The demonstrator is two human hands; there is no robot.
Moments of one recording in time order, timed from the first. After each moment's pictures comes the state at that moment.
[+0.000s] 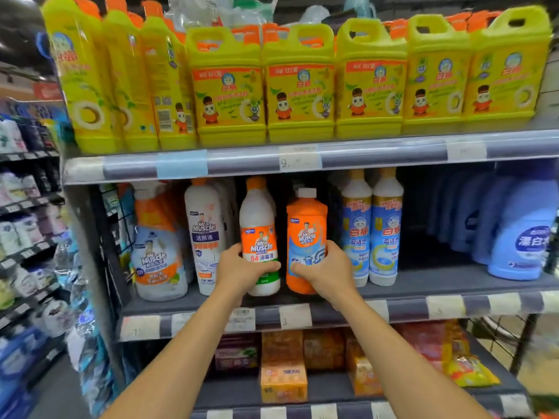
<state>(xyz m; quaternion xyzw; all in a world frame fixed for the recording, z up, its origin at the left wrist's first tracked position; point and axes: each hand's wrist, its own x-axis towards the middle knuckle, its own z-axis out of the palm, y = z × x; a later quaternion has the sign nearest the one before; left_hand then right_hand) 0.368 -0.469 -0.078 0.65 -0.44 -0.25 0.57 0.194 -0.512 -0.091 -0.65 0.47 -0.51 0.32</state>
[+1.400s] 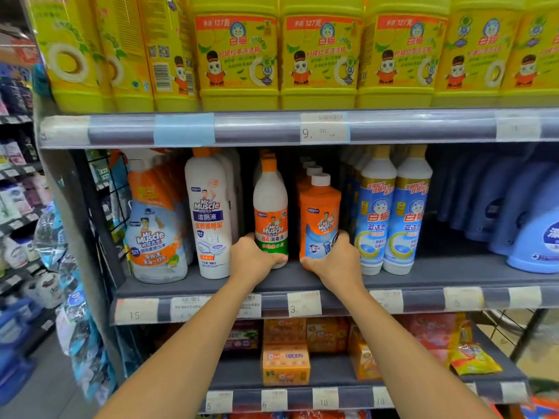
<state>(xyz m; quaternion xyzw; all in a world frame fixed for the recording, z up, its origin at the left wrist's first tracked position) 0.379 -0.511 -0.114 0.70 -0.49 -0.14 0.49 0.211 -0.544 -0.120 -0.65 0.55 -0.47 0.22</state>
